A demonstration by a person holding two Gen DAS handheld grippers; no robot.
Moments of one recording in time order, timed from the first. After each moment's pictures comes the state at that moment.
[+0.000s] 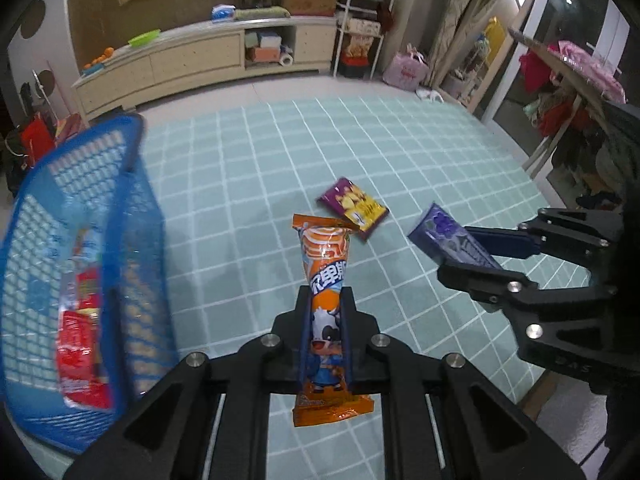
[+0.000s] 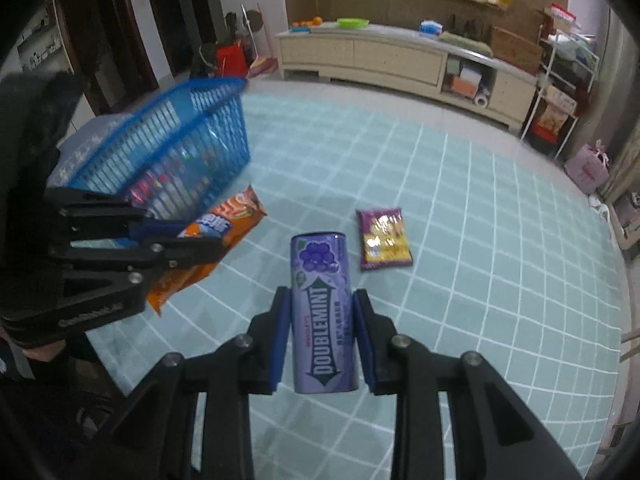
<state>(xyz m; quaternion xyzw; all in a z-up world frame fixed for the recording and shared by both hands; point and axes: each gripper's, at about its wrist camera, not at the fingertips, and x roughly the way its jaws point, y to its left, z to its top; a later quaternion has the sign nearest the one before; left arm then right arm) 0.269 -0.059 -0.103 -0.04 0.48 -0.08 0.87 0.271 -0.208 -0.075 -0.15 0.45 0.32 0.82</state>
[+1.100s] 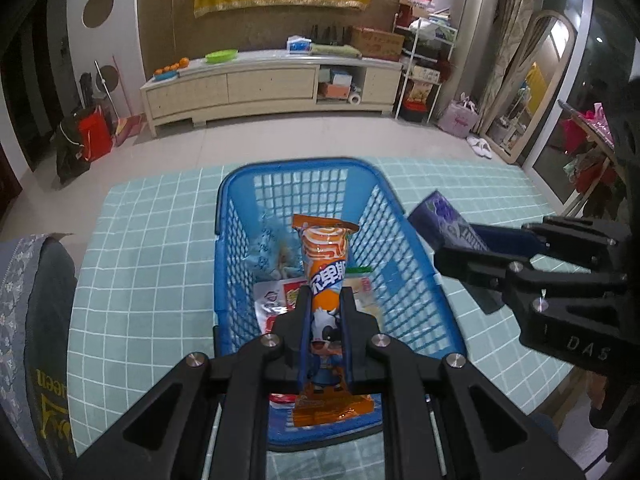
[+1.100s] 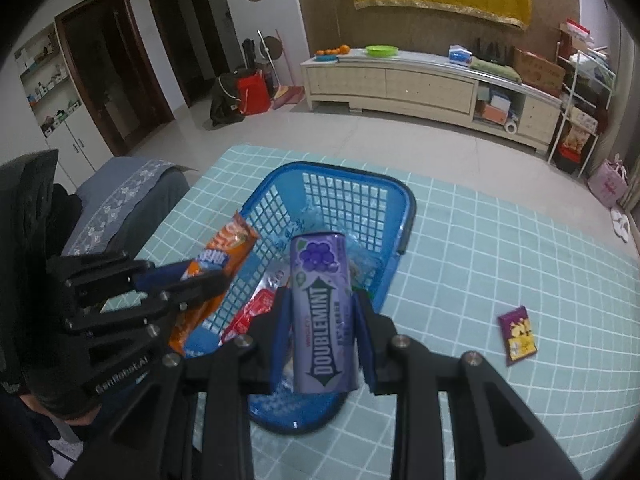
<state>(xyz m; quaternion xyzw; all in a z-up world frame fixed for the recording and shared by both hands) 0.215 0.130 -0.049 -0.05 0.44 0.00 0.90 0.255 -0.024 -0.026 -0.10 0.43 0.34 0.83</state>
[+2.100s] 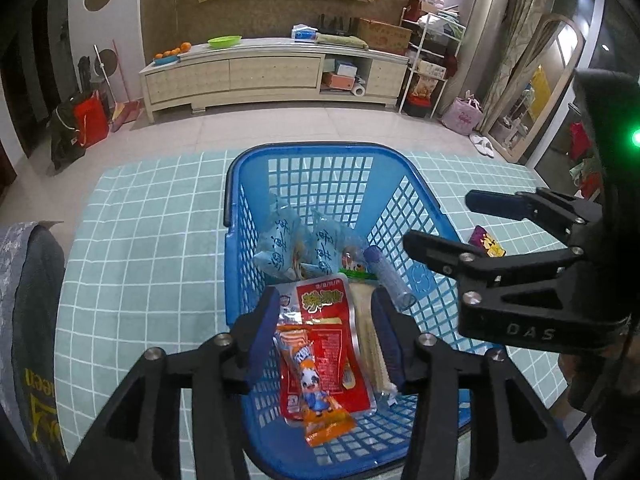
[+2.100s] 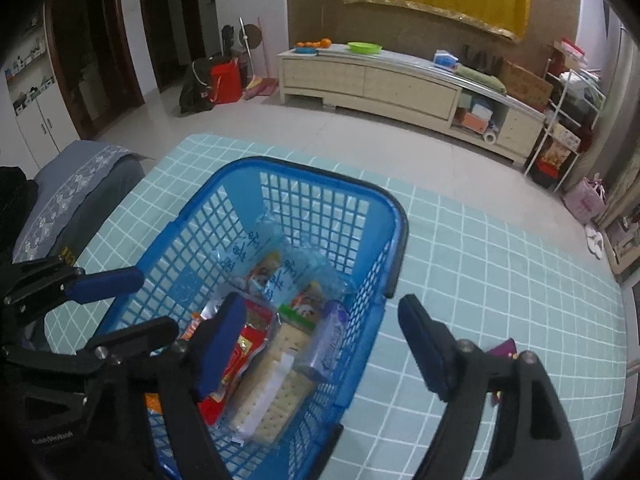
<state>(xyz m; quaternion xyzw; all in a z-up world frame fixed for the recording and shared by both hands) 0.225 0.155 -0.070 -0.08 0.45 -0.01 0.89 0.280 0.006 -0.053 -0.15 0.42 0.29 0.85</state>
